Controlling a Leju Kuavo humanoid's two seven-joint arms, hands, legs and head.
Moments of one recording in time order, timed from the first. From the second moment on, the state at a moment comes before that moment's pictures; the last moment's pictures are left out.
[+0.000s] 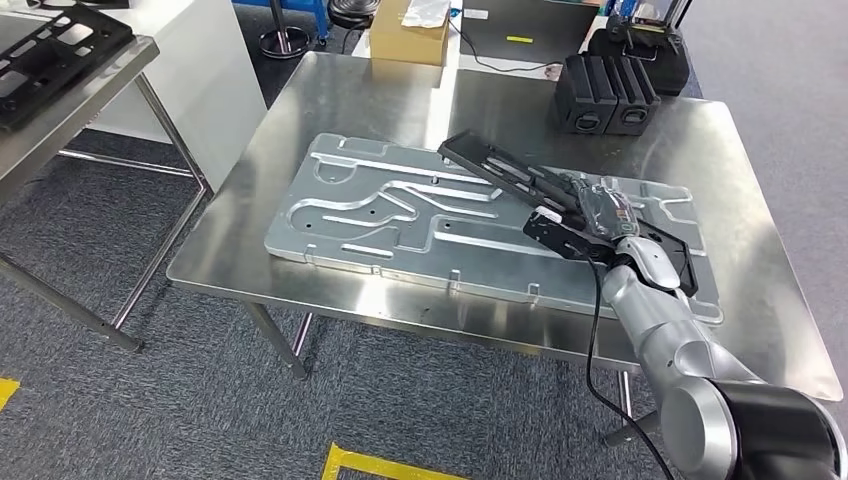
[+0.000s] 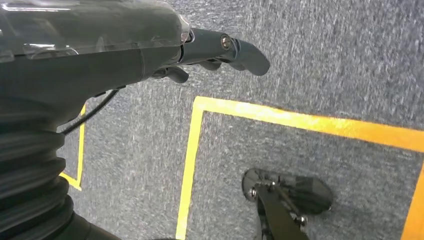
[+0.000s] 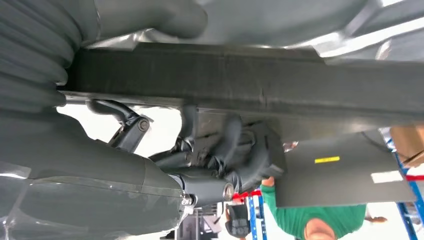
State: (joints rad) left arm -0.09 -0.12 1.21 -0.20 -1.16 0.17 -0.15; right arm -0.97 -0.08 -0.09 -0.31 1.24 -0.37 -0.30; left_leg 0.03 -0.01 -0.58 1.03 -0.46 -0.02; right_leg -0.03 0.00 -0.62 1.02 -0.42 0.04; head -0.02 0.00
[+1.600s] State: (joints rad) left arm -0.15 -0.11 1.21 -0.20 -1.13 0.20 -0.35; right arm -1.02 -0.36 -0.61 -0.29 0.71 -0.18 -0.24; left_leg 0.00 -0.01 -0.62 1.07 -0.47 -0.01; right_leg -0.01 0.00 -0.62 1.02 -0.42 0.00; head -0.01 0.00
